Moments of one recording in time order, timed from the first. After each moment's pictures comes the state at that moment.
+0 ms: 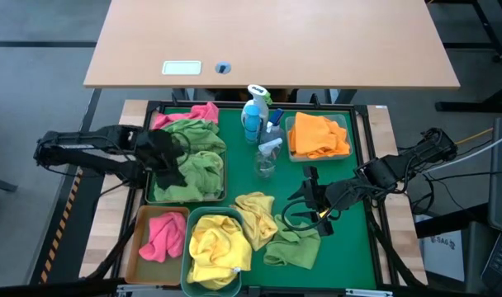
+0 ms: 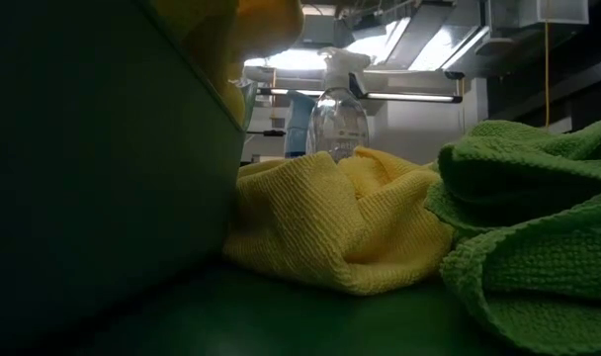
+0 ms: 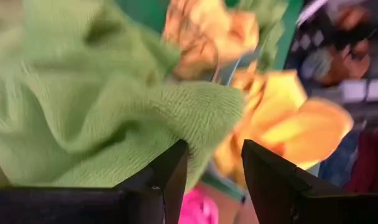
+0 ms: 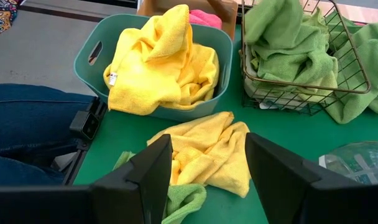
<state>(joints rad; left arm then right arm) 0.04 0.80 0.90 -0.94 0.32 -0.75 0.50 1.34 1.41 -0.74 0.22 0.16</state>
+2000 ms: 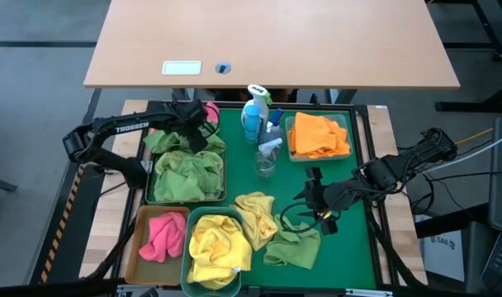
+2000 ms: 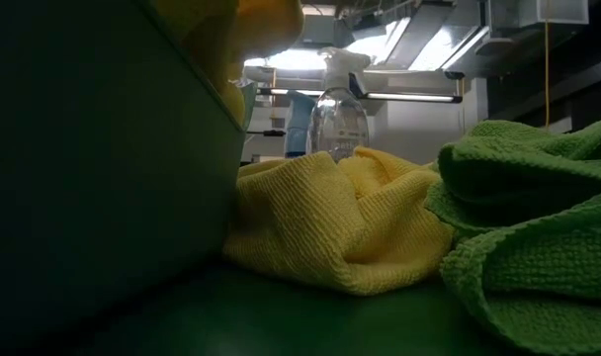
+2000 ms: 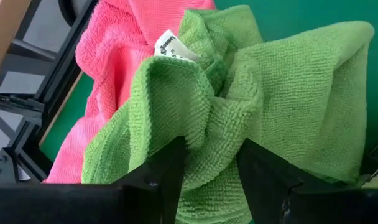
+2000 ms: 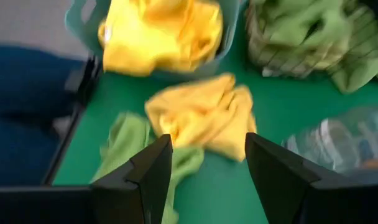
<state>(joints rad) 0.61 1.35 0.90 -0.80 -0.27 0.00 0.50 1.34 1.41 -0.88 0.19 0.16</state>
